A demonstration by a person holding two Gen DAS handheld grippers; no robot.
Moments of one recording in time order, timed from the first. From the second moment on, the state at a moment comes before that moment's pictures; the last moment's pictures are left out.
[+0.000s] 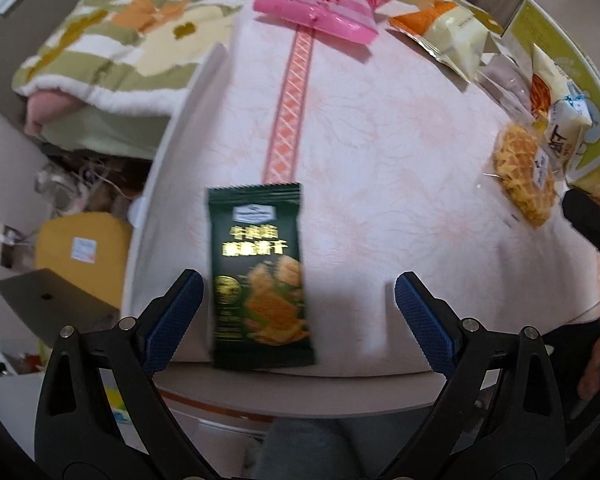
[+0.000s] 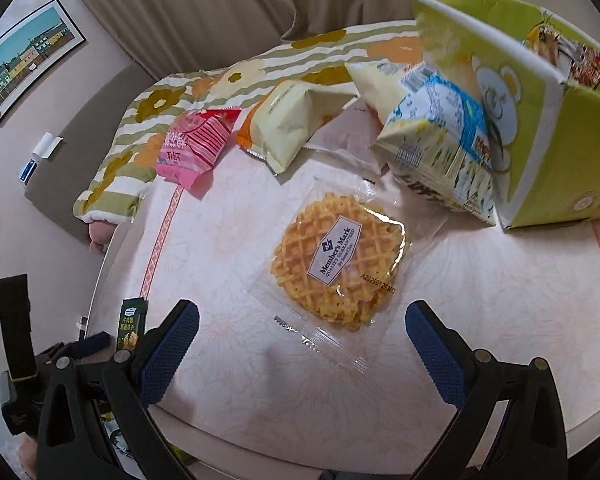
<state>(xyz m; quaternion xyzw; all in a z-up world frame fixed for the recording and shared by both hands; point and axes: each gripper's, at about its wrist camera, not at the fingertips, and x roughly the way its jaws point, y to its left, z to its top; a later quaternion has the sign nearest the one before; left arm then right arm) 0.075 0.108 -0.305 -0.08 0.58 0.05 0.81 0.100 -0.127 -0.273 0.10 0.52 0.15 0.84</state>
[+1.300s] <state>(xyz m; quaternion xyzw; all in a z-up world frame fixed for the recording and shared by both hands) 0.090 0.115 -0.297 -0.08 0.58 0.05 0.81 0.159 -0.090 -0.305 0.04 0.52 0.08 0.85</state>
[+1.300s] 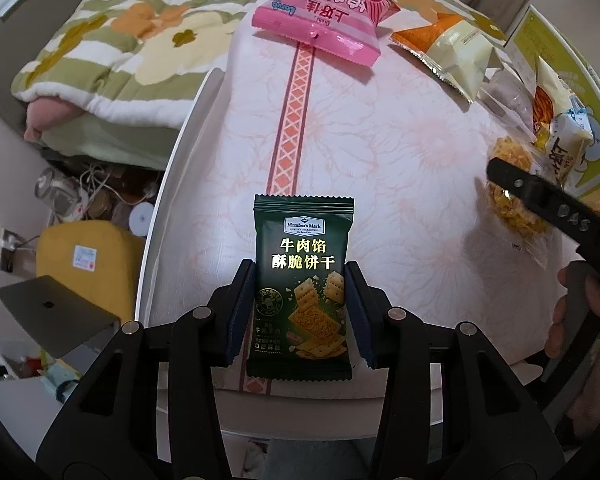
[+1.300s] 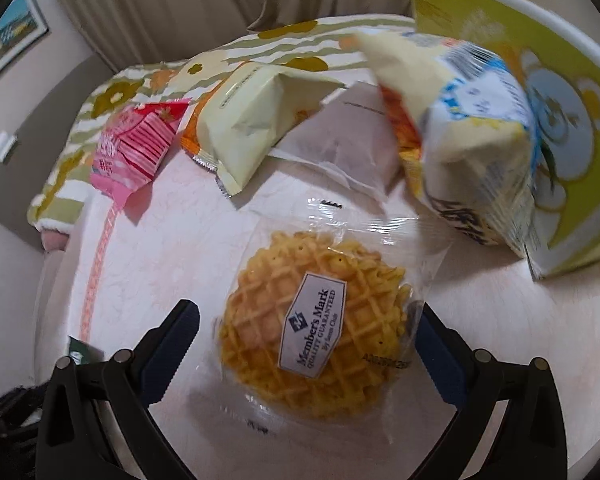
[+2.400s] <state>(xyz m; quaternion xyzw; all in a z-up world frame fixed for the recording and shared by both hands) 0.126 0.069 -0.141 -0.05 0.44 -0.05 0.90 0.117 -0.153 -0.142 0.06 0.40 0.11 0.91</state>
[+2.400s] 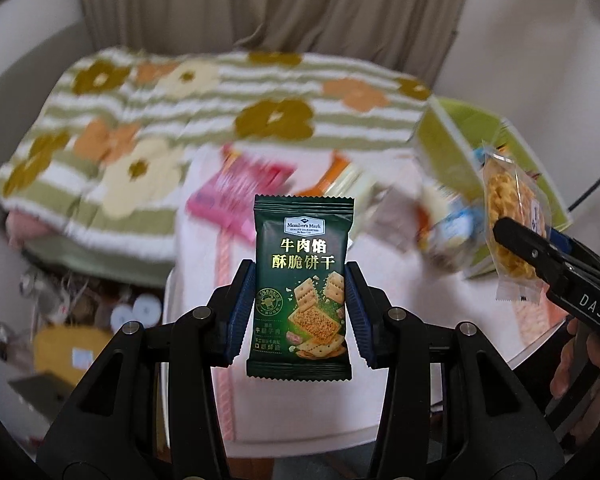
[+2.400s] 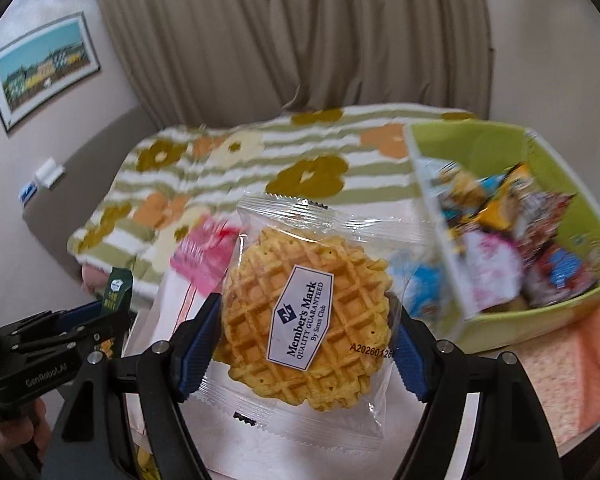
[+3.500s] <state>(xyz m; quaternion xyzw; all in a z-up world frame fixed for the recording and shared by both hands) 0.271 -0.259 -0.160 -0.01 0.49 -0.13 0.86 0.193 -0.427 -0.129 0.10 0.42 0.09 0.90</state>
